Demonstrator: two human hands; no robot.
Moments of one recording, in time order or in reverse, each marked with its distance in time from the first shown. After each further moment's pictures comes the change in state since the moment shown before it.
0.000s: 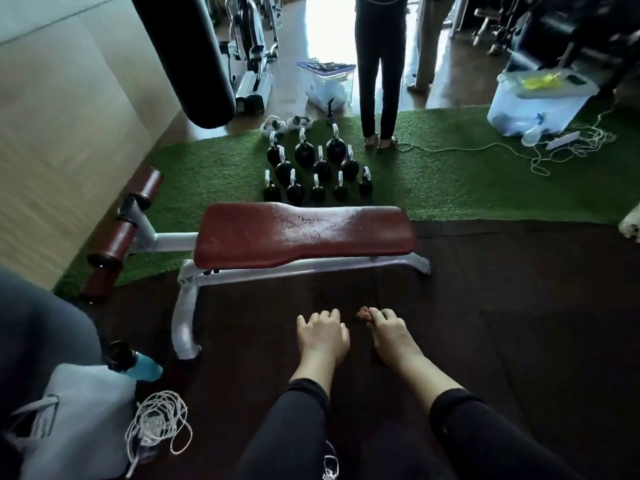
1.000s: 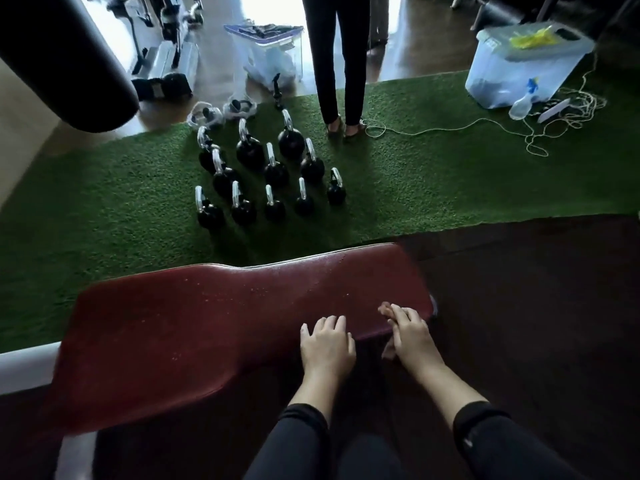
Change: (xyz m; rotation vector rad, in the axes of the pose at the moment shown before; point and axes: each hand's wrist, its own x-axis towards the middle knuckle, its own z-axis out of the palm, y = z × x) left_hand 0.479 0.043 0.007 -0.034 -0.018 0.198; right_hand 0.455 0.135 0.001 0.088 0.213 0.229
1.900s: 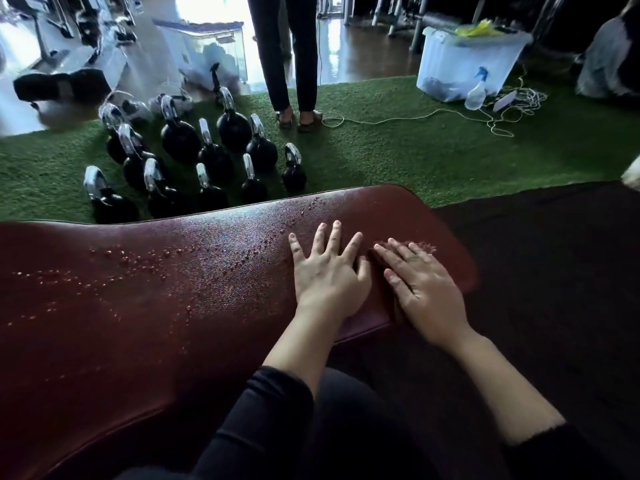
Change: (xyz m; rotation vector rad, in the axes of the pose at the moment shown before) left_hand 0.232 -0.015 0.190 0.107 0.340 0.263; right_hand 0.133 0.119 0.176 -0.099 0.378 -0.270
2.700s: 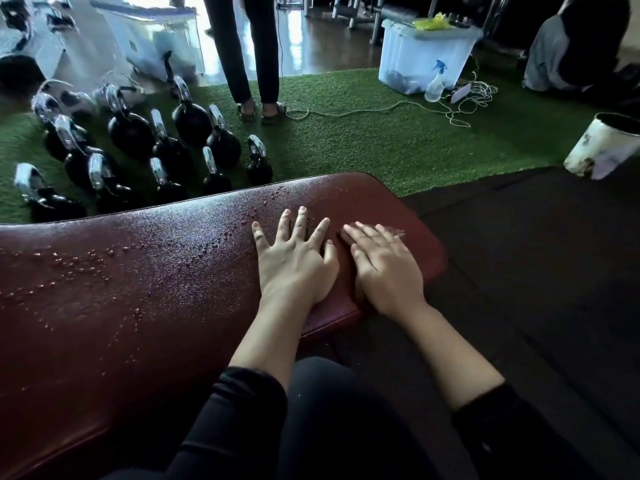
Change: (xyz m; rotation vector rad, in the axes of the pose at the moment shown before) left_hand 0.008 0.000 0.003 0.010 0.014 -0.004; right_hand 0.019 -0.007 0.013 -0.043 0.020 0.141
